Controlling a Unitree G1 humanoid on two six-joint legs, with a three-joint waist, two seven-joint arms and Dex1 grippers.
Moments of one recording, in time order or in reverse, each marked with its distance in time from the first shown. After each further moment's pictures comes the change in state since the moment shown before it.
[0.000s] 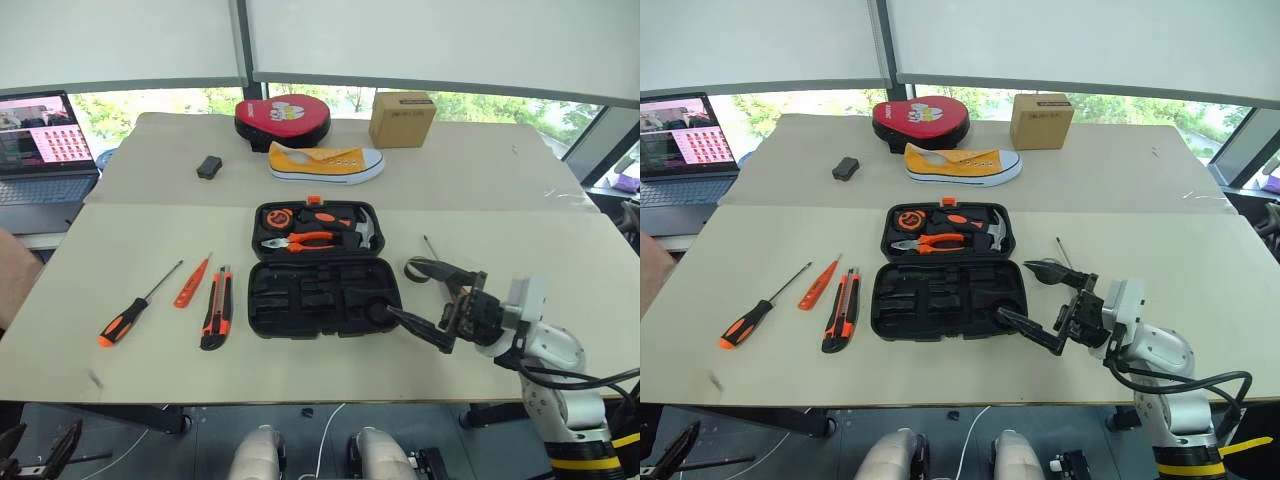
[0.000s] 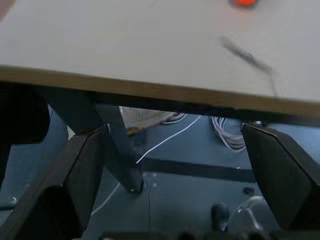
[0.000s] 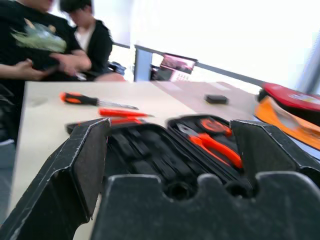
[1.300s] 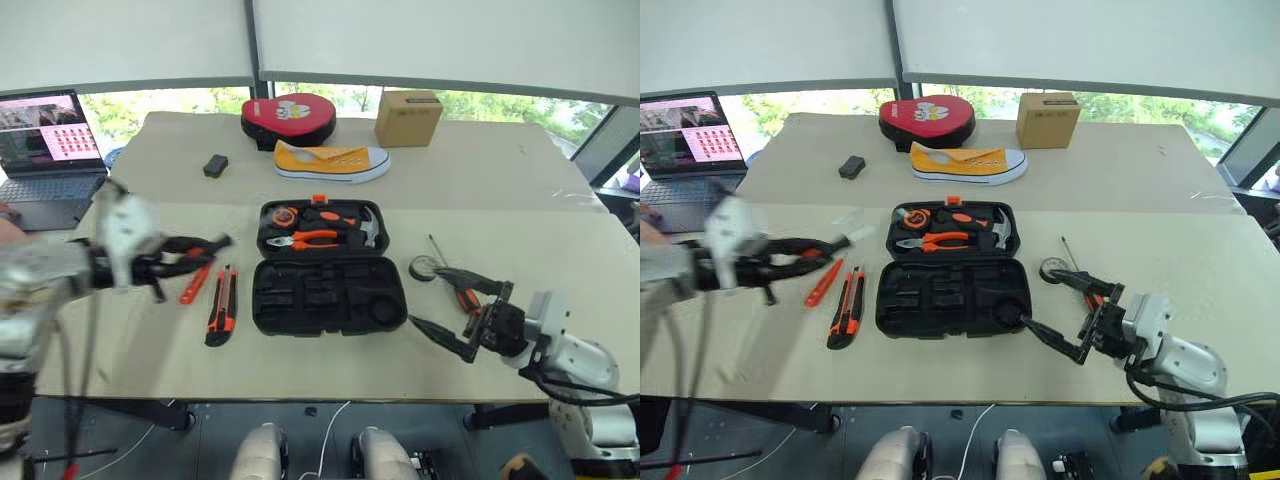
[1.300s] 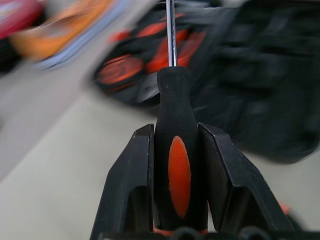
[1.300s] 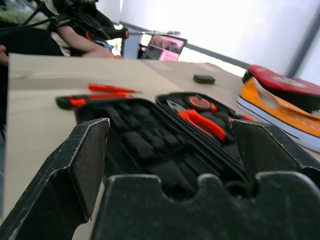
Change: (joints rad) left arm -1.163 0.504 -0.838 0.054 0.275 0.091 -0.442; right arm 0.077 -0.072 -0.142 0.039 -0.040 -0.036 -0.002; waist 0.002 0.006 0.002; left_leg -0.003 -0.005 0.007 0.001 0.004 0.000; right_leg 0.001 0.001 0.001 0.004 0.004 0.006
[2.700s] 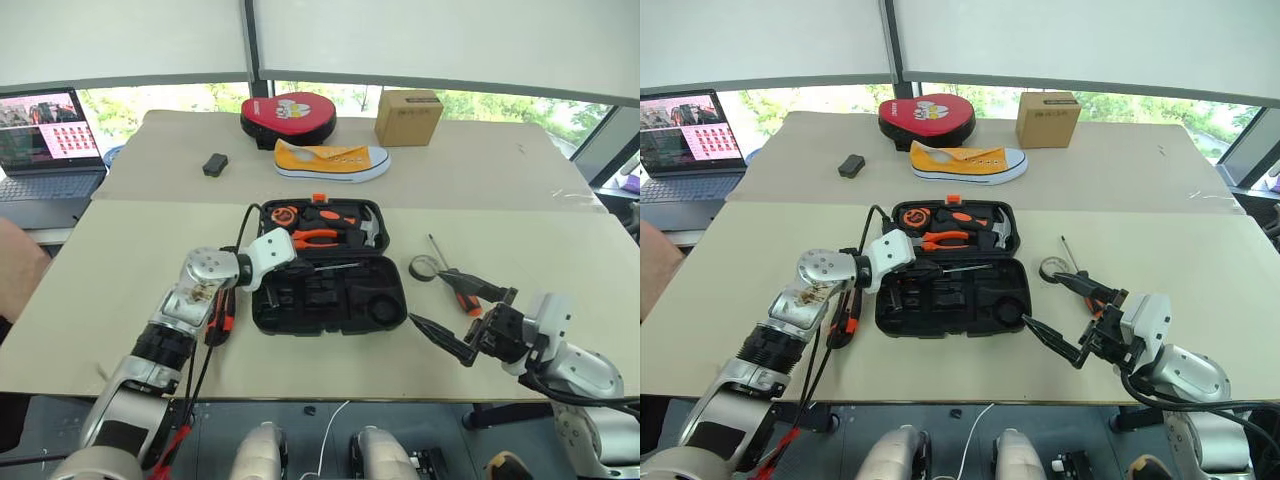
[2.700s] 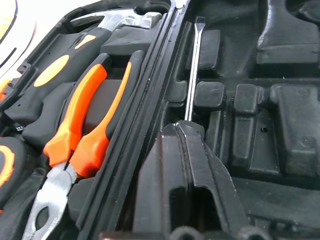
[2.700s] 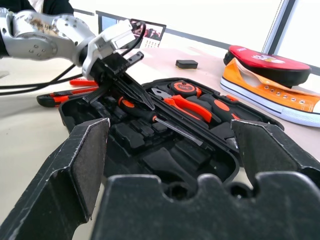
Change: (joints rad) left arm -0.224 -0.496 -0.246 0.443 0.381 -0.275 0.156; right arm 0.087 0.015 0.005 -0.130 -0.001 0.109 -0.125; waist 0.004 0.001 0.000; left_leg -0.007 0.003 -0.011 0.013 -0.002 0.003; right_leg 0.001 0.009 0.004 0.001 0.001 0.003
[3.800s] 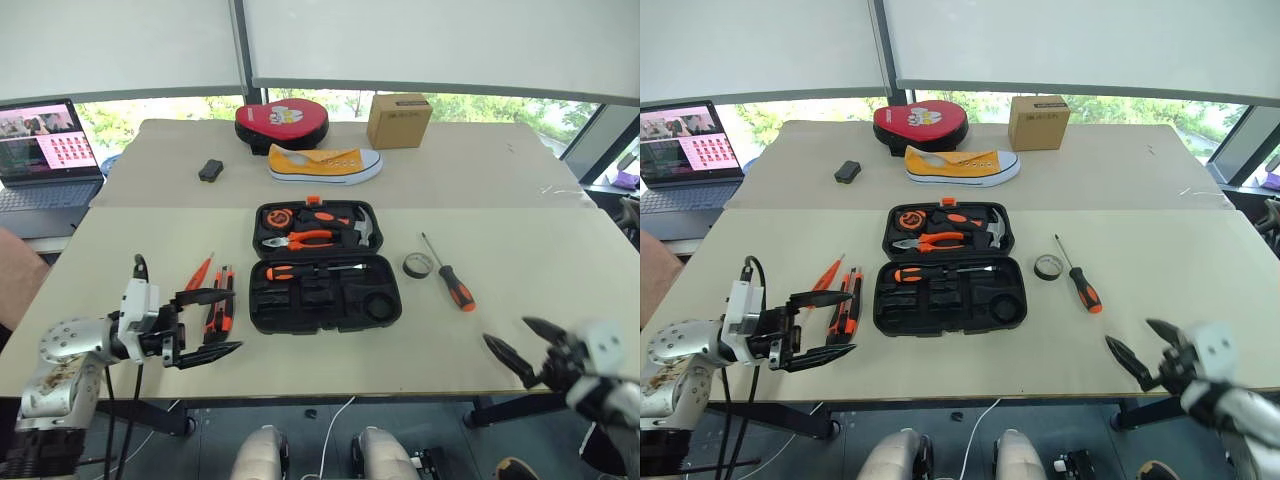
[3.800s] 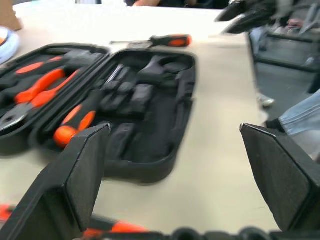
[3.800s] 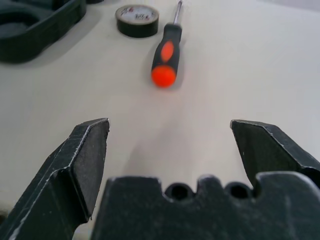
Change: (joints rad) left arm 0.572 0.227 0.452 -0.407 -0.621 0.002 -0.430; right arm 0.091 -0.168 -0.182 0.146 -0.105 0.352 -0.223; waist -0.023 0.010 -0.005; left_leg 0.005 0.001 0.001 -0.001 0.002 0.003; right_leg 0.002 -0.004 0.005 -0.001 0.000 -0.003
